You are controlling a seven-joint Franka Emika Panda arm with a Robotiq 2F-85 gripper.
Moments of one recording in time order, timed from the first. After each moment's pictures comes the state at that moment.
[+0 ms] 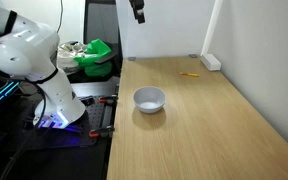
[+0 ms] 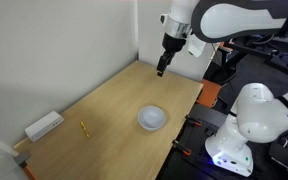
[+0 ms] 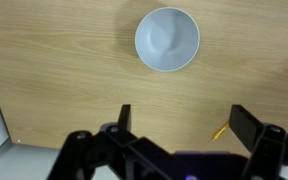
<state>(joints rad) 0.04 -0.77 0.07 -2.50 -0.02 1.93 -0.01</state>
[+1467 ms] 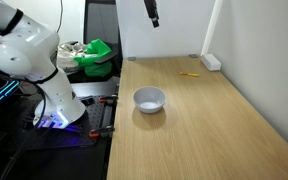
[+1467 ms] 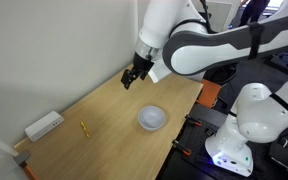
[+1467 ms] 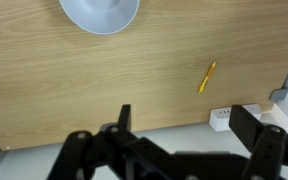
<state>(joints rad) 0.04 -0.57 0.28 -2.50 0.08 2.31 0.42</state>
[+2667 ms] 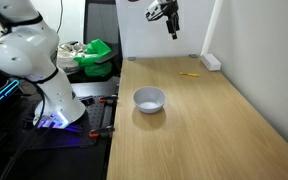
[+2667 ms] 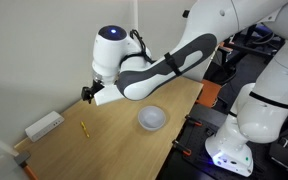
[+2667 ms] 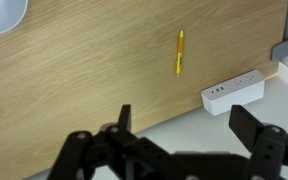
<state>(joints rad) 0.06 -0.01 0.37 -2.21 -0.23 2.58 1.01</state>
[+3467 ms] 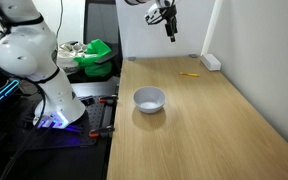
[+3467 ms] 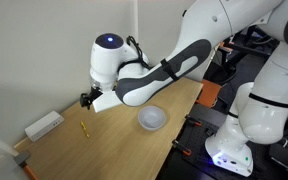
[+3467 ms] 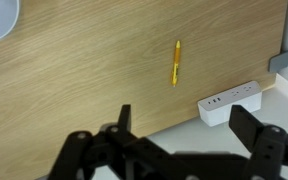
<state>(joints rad) 0.16 0.03 0.29 -2.21 -0.25 2.60 1.03</state>
